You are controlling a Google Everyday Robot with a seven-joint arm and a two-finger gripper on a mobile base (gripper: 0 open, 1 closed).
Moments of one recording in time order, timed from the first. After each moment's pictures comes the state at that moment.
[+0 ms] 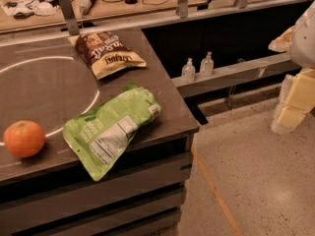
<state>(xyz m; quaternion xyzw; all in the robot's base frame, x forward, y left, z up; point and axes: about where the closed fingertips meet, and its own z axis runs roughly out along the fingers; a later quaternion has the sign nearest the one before) 0.438 -0.216 0.979 -0.60 0.78 -0.04 0.16</state>
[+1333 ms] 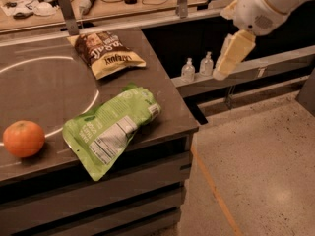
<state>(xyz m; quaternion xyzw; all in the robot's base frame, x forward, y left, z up) 0.589 -0.148 0.981 -0.62 0.73 0.01 0.29</state>
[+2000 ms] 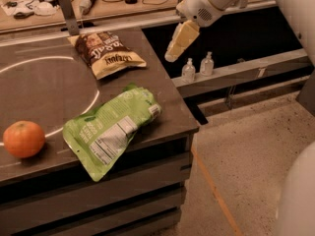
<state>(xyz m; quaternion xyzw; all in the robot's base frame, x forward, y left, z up) 0.683 -0.052 0.967 -0.62 0.70 0.08 0.35</state>
